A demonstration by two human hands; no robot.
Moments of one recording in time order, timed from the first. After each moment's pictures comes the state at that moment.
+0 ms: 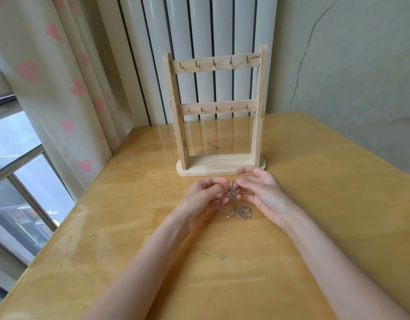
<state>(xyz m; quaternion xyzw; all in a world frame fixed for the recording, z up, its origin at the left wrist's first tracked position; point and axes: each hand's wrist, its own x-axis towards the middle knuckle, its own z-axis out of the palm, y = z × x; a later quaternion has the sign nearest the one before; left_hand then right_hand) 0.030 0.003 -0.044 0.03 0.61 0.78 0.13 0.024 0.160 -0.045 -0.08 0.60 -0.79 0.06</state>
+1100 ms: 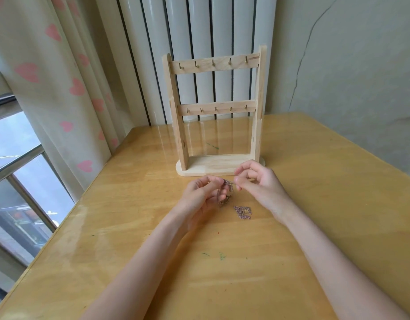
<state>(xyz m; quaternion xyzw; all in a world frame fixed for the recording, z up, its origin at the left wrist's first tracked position) 0.029 0.000 -0.043 0.05 0.60 0.79 0.12 0.028 0.161 -0.035 -0.16 0.77 -0.62 -0.05</state>
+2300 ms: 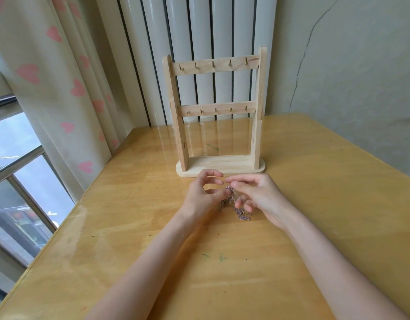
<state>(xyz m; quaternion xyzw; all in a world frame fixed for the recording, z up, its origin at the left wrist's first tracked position) 0.029 0.005 -0.048 0.08 0.74 0.67 -0.01 0.032 0.154 -0.035 -0.06 0.73 -0.68 0.05</state>
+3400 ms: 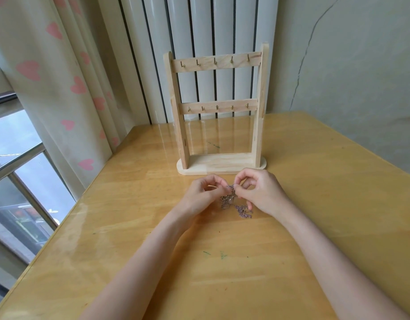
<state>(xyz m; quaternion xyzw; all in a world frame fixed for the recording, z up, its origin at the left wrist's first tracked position) 0.027 -0.004 -0.047 0.11 0.75 0.65 0.06 0.028 0.160 -0.040 -0.13 0.84 -0.52 -0.06</state>
